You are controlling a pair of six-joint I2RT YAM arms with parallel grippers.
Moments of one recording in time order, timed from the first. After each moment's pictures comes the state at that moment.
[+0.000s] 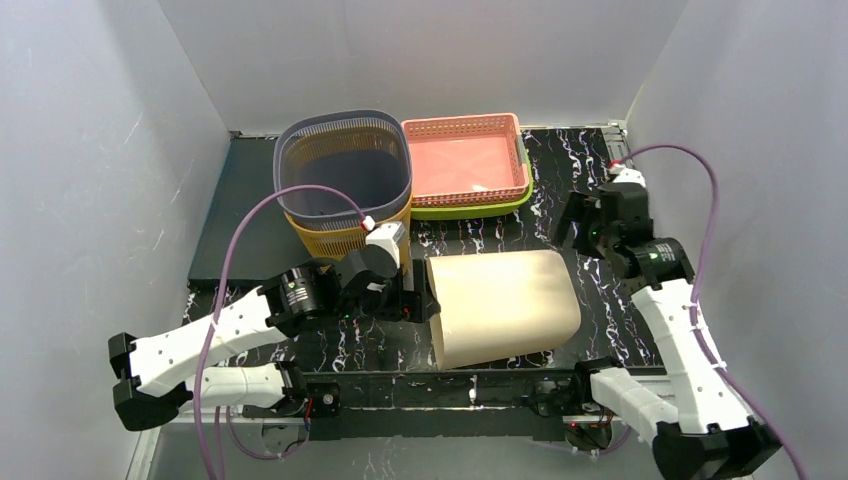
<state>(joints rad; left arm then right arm) -1.14 1.02 1.11 -0.82 -0.18 -0.89 0.32 0.94 1.10 -0.87 0.24 0.39</state>
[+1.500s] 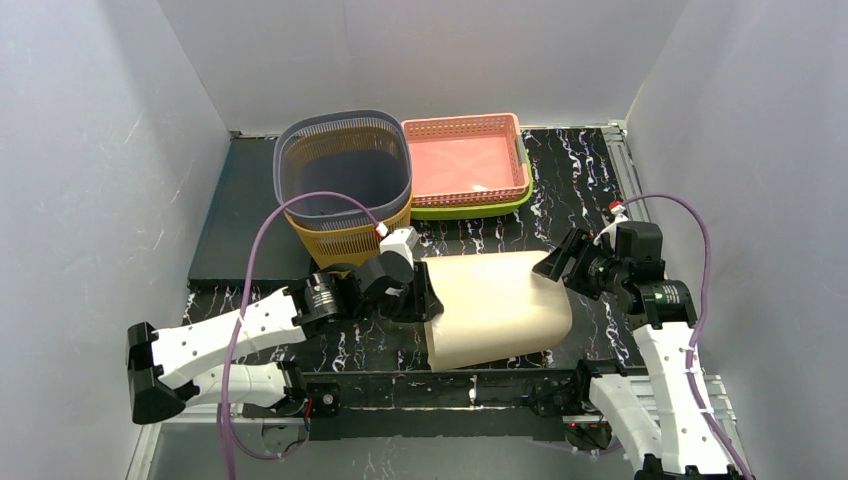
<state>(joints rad) -1.16 1.10 1.02 -0.64 -0.19 -0.95 0.08 0.71 0.85 -0.89 -0.37 0.52</state>
